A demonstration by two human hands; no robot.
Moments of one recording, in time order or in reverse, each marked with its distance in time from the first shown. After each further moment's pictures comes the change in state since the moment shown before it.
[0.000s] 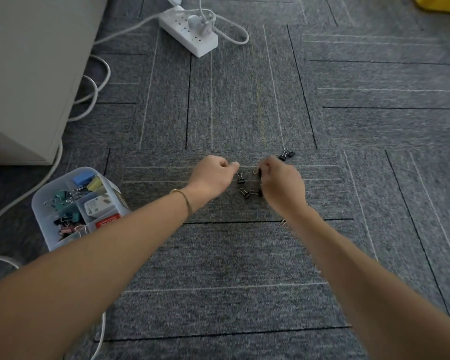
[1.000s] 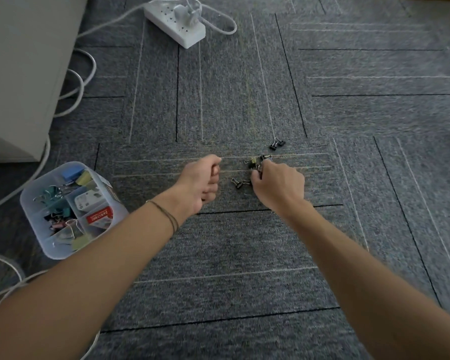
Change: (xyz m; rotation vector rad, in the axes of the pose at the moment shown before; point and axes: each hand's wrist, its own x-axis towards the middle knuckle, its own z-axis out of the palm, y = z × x) left_hand -0.030 -0.002 -0.002 -0.828 -0.206 -0.316; right_hand -0.017 0.015 -0.002 -0.376 -0.043 -0.011
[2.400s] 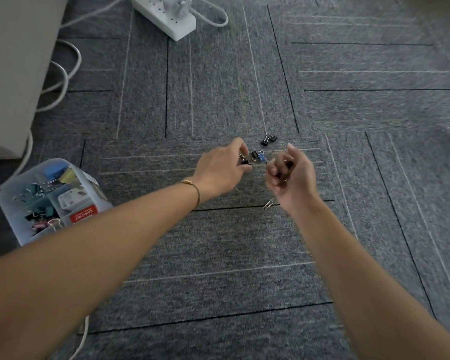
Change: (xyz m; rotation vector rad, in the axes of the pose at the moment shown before) left_hand 0.028 -0.002 0.044 1.233 0.041 0.648; right_hand -0.011 0.029 -0.028 1.829 -0.181 0.505
